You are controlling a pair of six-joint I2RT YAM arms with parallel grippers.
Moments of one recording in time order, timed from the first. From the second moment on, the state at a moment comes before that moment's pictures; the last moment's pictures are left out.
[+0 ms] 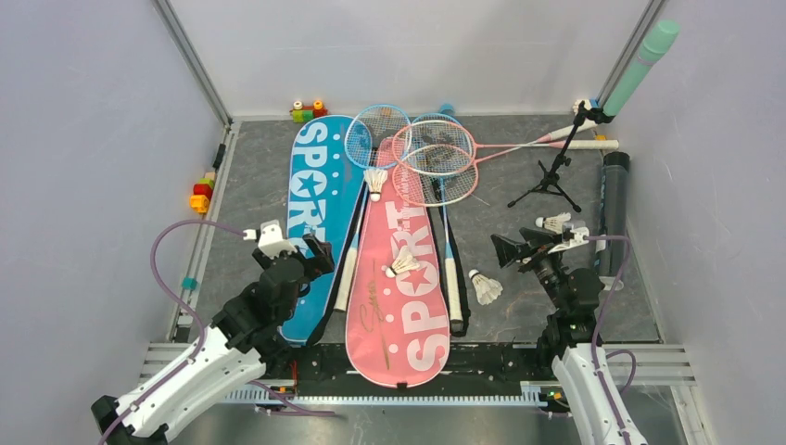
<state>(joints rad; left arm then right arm) -0.77 0.43 0.41 -0.43 -0.71 -0.66 0.03 0.37 0.01 0.44 -0.37 0.44</state>
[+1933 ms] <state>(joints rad) -0.76 0.85 0.40 0.15 -0.63 -0.49 -0.52 1.67 0.84 0.05 0.10 -0.04</state>
